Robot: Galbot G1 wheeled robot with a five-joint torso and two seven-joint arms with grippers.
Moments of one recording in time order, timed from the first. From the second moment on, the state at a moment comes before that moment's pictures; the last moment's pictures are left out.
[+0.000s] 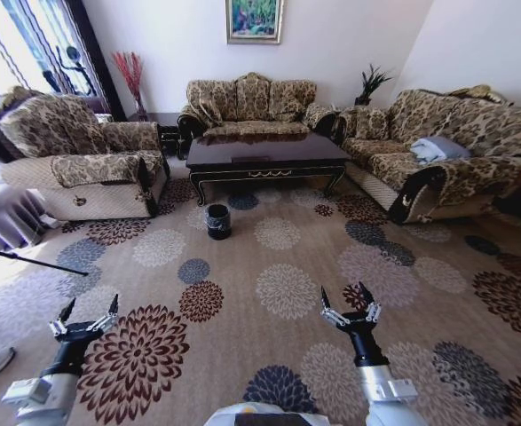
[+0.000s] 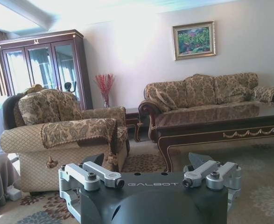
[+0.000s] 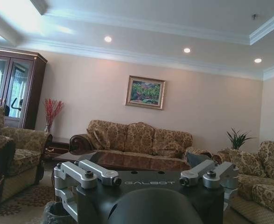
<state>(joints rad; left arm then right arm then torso) 2.01 -1.13 -0.97 -2.17 -0.51 -0.25 -0.10 -1.86 1.26 0.57 2.18 0.10 0.44 0.12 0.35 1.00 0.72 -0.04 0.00</state>
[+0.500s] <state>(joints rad) 2.01 -1.13 -0.97 -2.17 -0.51 -0.25 -0.10 -1.86 1.26 0.57 2.18 0.10 0.44 0.12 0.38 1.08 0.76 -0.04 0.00</state>
